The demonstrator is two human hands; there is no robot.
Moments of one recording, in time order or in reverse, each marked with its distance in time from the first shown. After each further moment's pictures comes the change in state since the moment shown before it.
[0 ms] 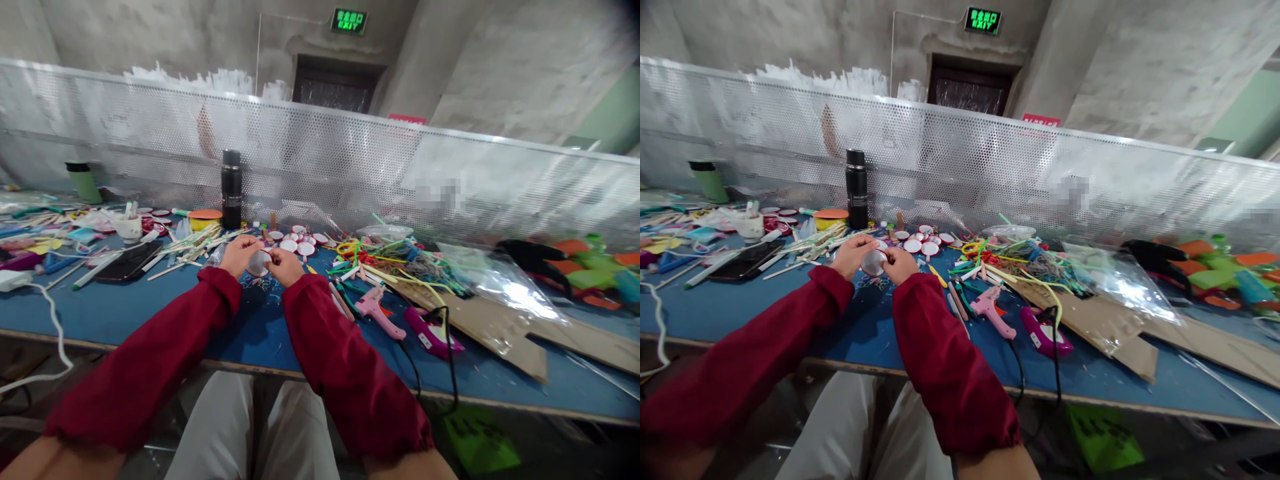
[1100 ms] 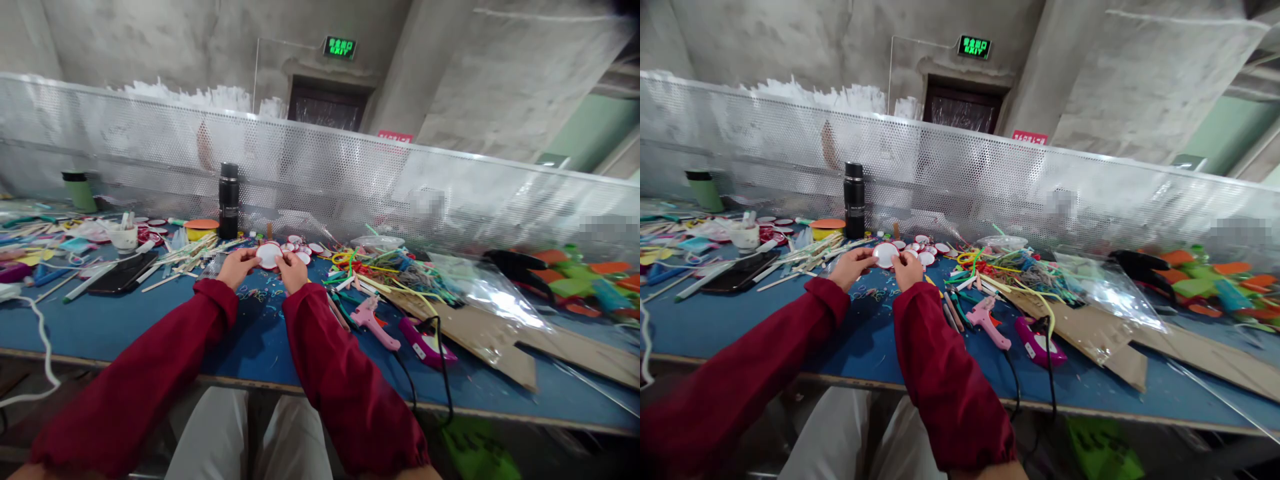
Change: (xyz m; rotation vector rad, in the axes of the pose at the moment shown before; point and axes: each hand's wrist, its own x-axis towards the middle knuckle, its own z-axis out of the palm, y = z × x) left_hand -0.008 0.018 0.002 -0.148 -0.156 -0.273; right_hand 0.005 0.007 -0.005 0.374 0.286 0.327
